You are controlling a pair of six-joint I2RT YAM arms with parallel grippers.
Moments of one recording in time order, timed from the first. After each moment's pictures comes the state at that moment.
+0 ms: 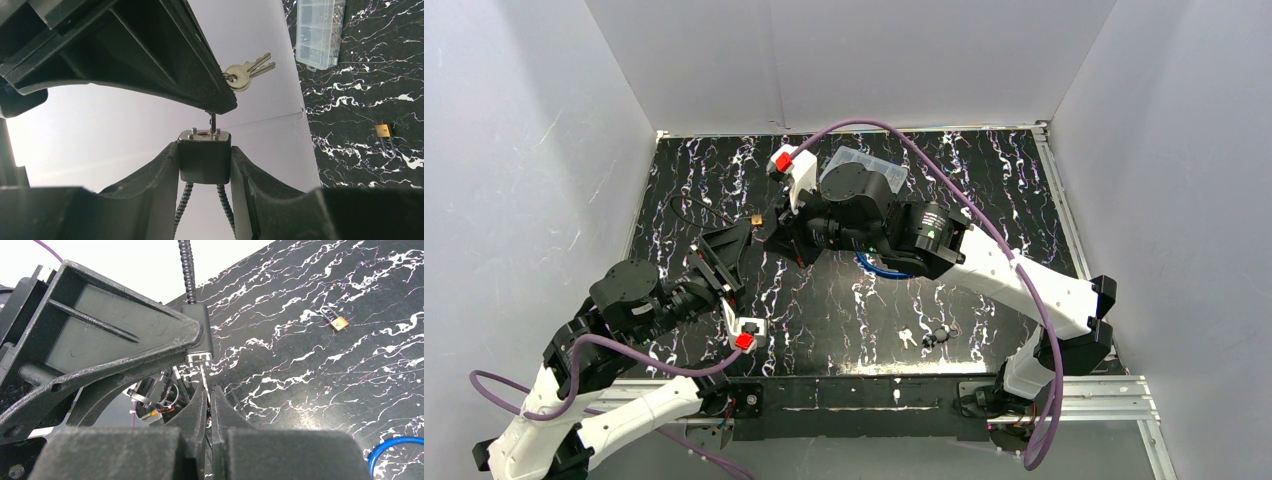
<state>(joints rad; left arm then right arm) -0.88 0.57 1.19 -0.84 -0.02 1.65 1.26 1.60 1.92 -0.63 -0.02 0.27</state>
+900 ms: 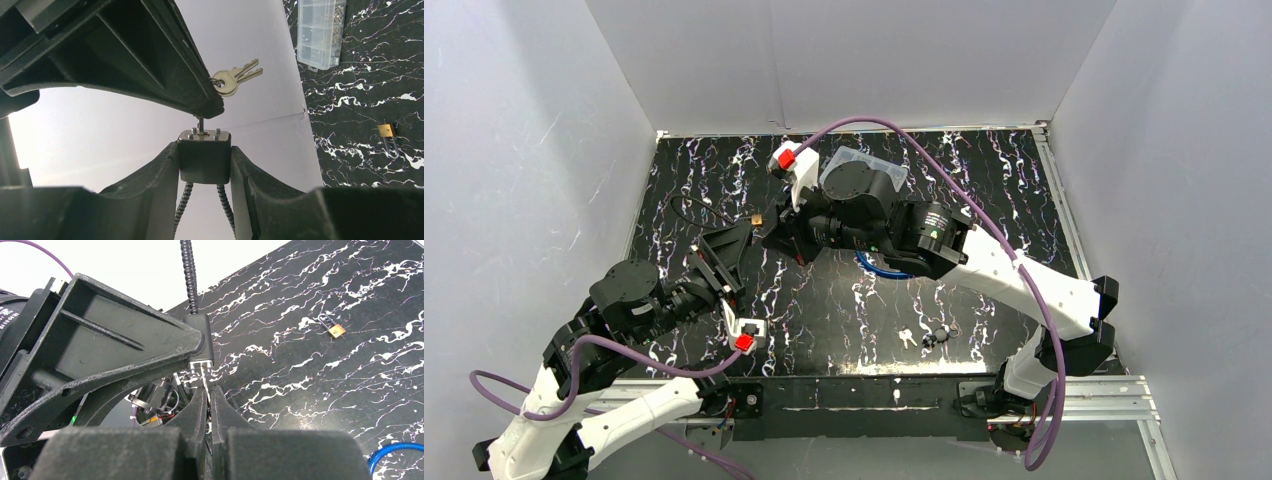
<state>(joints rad) -0.88 0.57 1.19 -0.84 -0.02 1.67 1.26 1.59 1.92 -0.61 -0.02 0.26</state>
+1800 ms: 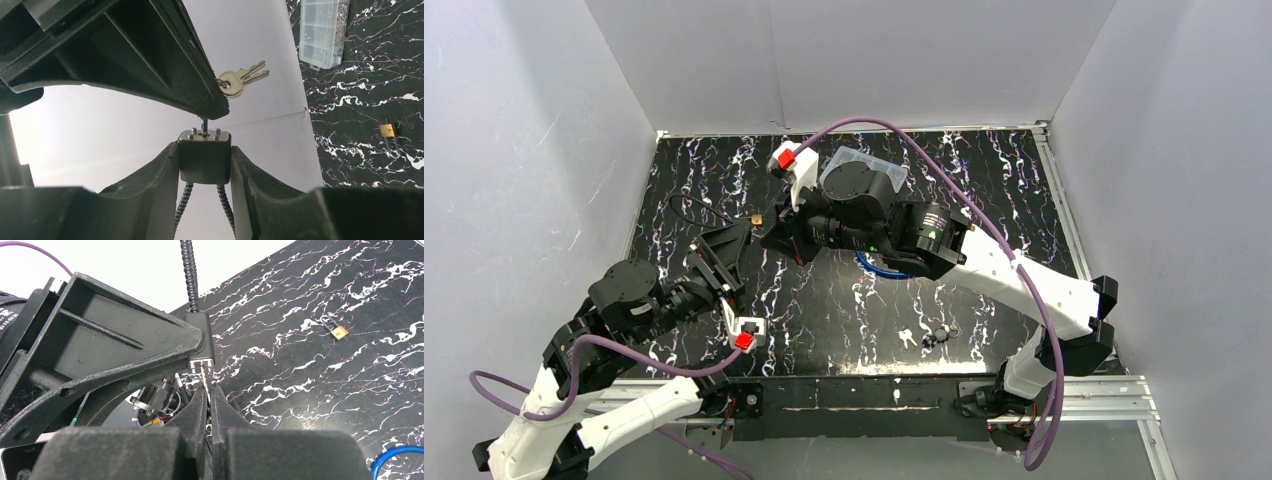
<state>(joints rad) -0.88 0.57 1.19 -0.84 -0.02 1.66 1.26 1.59 1.91 -0.59 -0.02 0.27</state>
